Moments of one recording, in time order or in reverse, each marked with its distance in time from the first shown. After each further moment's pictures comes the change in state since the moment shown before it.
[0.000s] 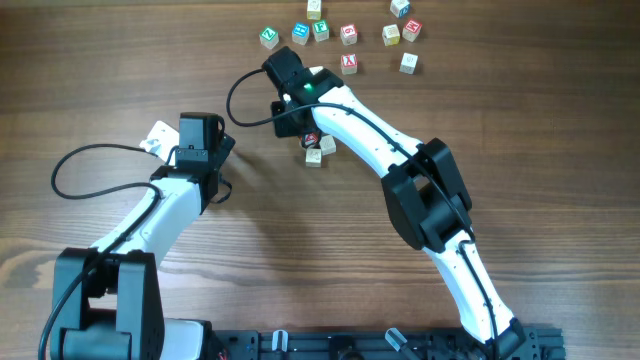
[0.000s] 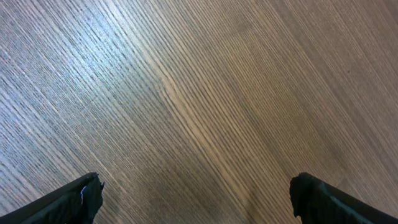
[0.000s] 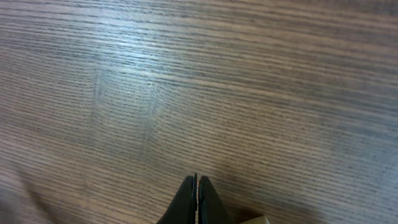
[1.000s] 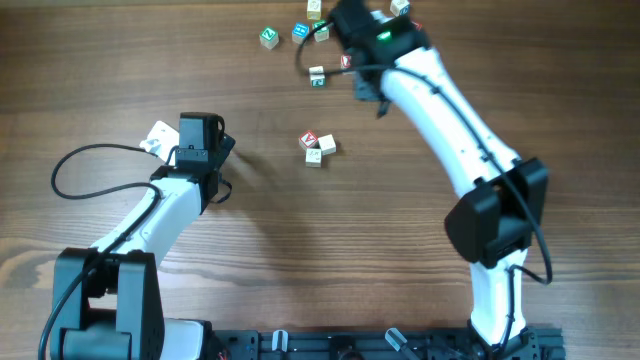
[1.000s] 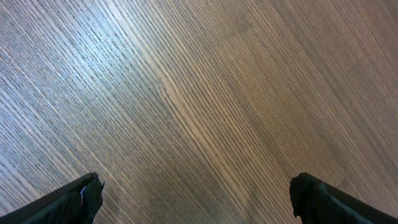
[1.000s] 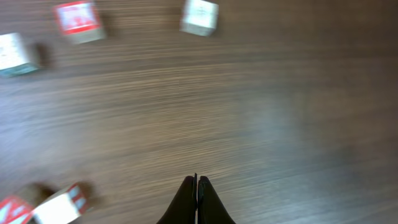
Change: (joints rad) left arm 0.000 0.000 0.000 0.000 0.000 0.000; right arm -0.186 -0.289 0.043 -0.482 0.464 0.082
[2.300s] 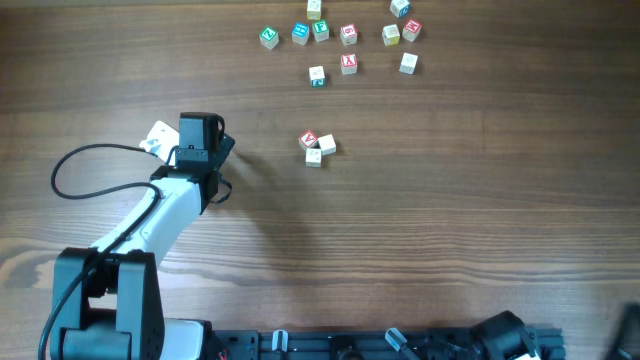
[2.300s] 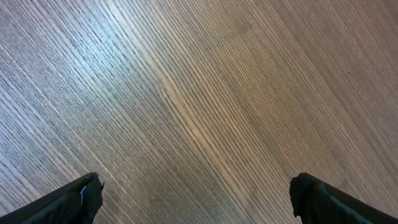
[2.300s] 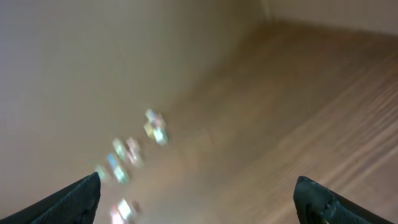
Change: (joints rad) left arm 0.000 0.000 0.000 0.000 -0.003 0.000; right arm -0.071 -2.057 -0.800 -0.194 0.190 0.302
